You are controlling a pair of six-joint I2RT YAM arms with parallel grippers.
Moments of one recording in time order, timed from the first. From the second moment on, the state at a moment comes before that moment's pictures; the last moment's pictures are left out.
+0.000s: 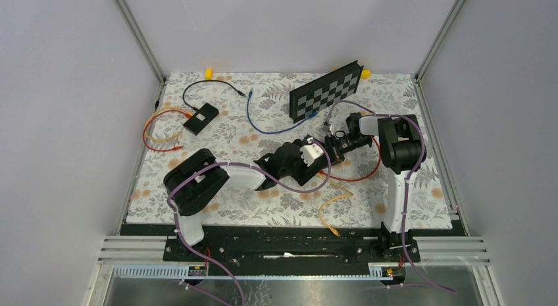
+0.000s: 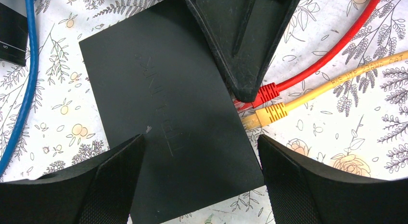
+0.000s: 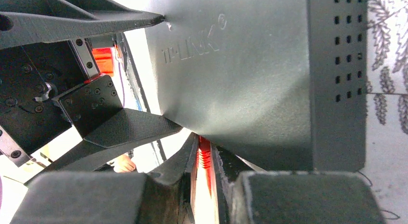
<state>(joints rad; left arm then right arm) -0.90 1.84 0.89 0.40 0.01 0.17 0.15 2.20 1.31 -0.79 -1.11 -0.33</state>
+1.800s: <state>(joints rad) -0.88 1.84 0.89 0.39 0.01 0.16 0.16 2.15 1.20 -0.59 -1.16 -0.14</state>
